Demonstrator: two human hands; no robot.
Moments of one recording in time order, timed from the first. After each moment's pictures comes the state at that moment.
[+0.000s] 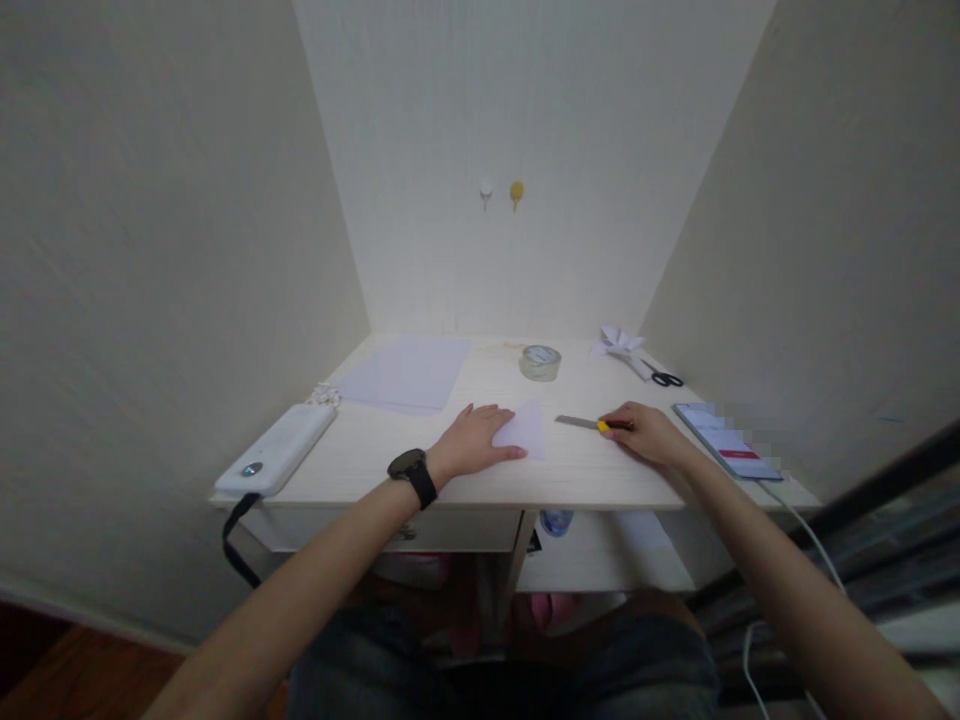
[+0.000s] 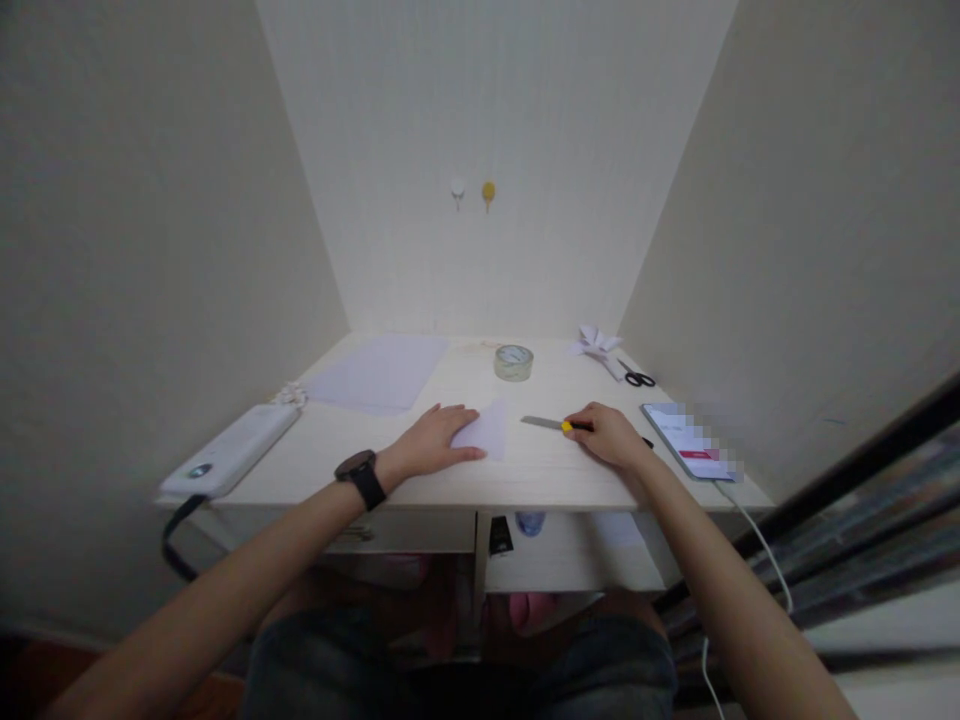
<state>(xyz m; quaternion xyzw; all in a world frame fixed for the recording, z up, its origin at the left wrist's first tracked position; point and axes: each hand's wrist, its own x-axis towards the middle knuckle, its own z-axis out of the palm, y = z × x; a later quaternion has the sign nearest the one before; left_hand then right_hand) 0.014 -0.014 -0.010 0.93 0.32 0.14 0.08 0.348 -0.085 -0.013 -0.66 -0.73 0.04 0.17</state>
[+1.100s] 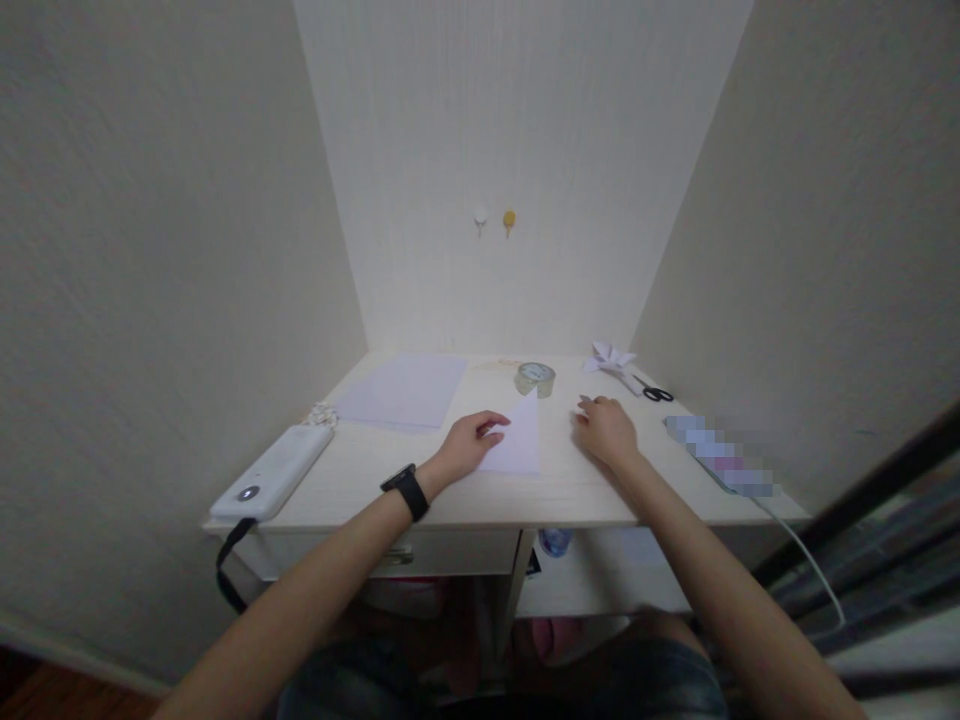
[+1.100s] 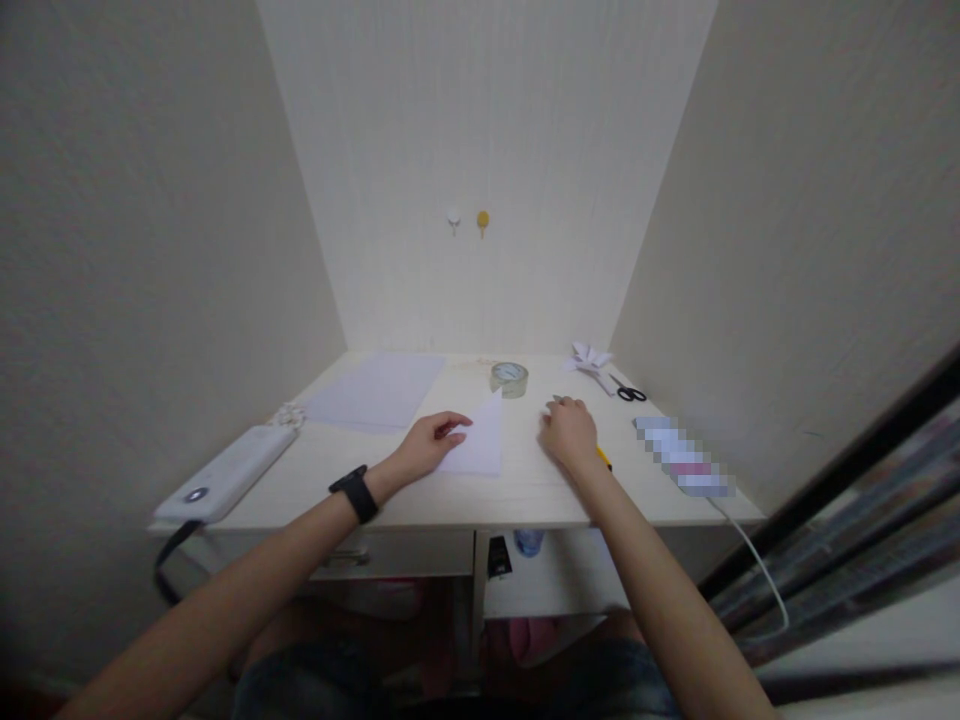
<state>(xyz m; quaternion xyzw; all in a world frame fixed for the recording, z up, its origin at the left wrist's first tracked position) 0.018 0.004 -0.014 0.79 0.31 0.40 0.35 0.279 -0.053 -0.003 -0.77 -0.61 -0.10 0.17</state>
